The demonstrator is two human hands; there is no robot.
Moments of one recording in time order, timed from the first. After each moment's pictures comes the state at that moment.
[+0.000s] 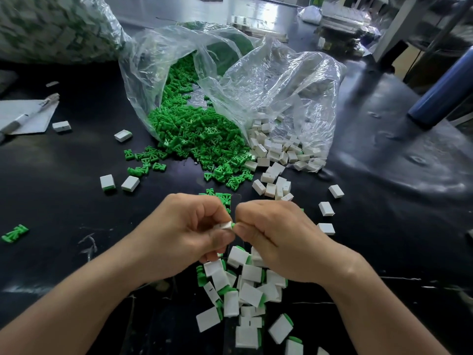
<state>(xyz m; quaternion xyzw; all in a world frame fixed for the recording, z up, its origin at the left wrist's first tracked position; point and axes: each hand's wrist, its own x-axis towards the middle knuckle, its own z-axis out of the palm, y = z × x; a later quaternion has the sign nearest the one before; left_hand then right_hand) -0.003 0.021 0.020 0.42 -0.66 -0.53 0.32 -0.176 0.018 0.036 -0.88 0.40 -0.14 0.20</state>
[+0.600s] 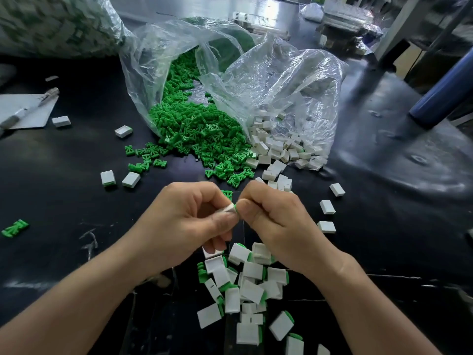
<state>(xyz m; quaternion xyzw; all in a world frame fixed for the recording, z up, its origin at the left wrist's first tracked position) -0.008 0.020 0.026 0.43 -0.63 -0.53 0.38 -0.171 0.017 0.025 -0.78 0.46 -0.32 0.28</state>
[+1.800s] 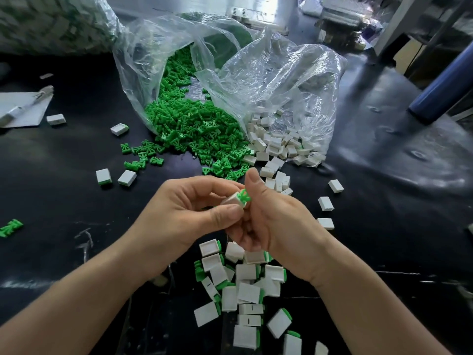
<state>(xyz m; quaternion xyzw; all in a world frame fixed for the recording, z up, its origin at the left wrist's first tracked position) -0.017 0.022 0.027 0.34 -0.55 -0.62 0.45 -0.165 0.019 0.026 -0.51 0.41 -0.29 0.70</state>
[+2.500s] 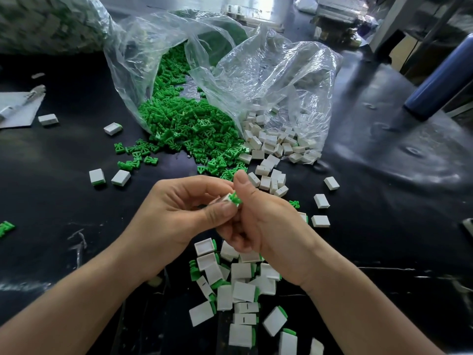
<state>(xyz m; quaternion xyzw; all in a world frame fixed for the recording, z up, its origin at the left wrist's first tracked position) -0.020 0.022 0.023 0.34 -0.55 -0.60 0.47 -0.158 0.025 0.031 -0.50 0.42 -0.29 0.70</state>
